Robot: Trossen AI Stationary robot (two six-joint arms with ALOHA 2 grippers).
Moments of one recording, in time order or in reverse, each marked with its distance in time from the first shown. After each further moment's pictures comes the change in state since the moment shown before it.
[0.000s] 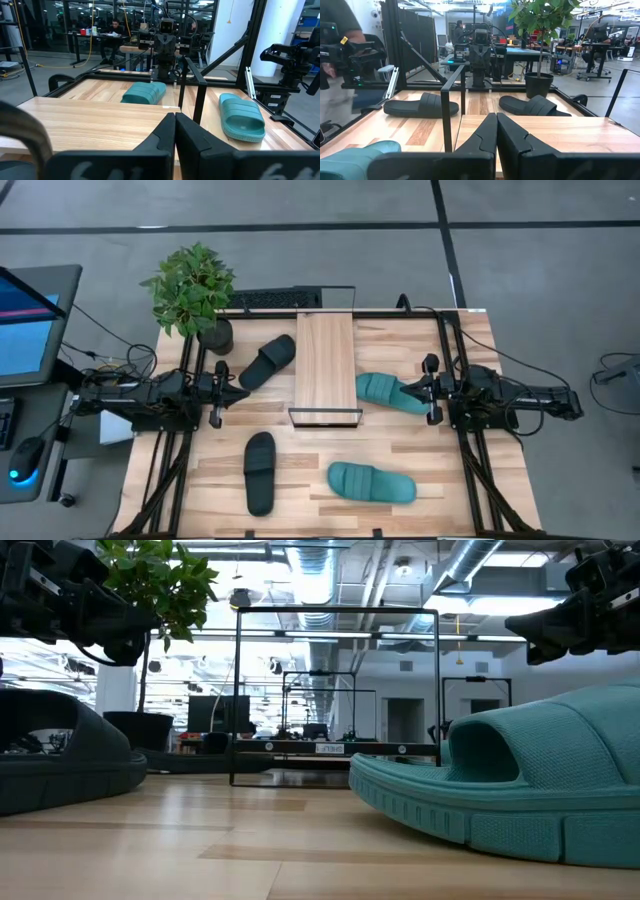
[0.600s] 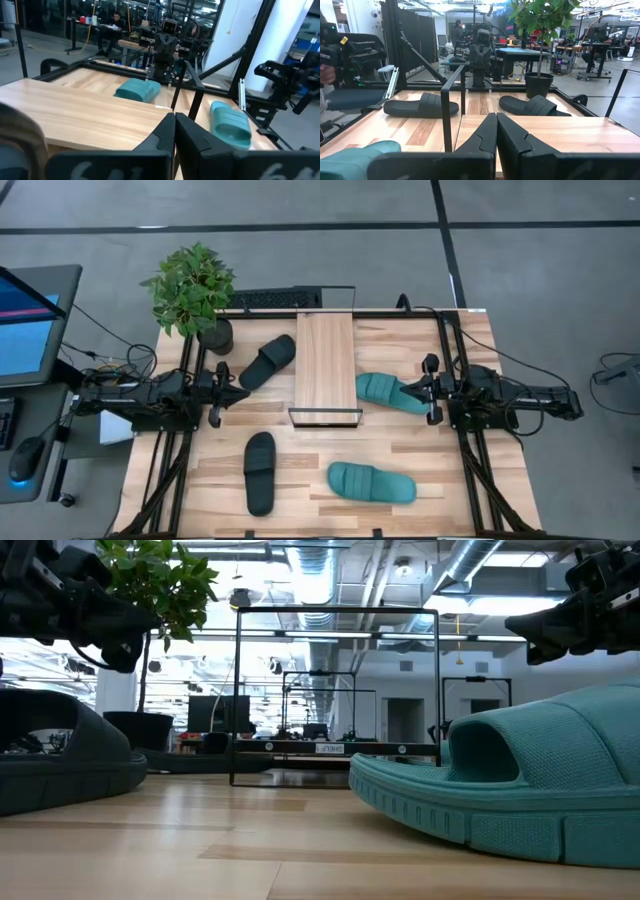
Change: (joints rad) left arm 0.000 0.000 0.000 0.000 0.000 -0.146; right arm 0.000 0.000 0.000 0.000 0.000 0.000
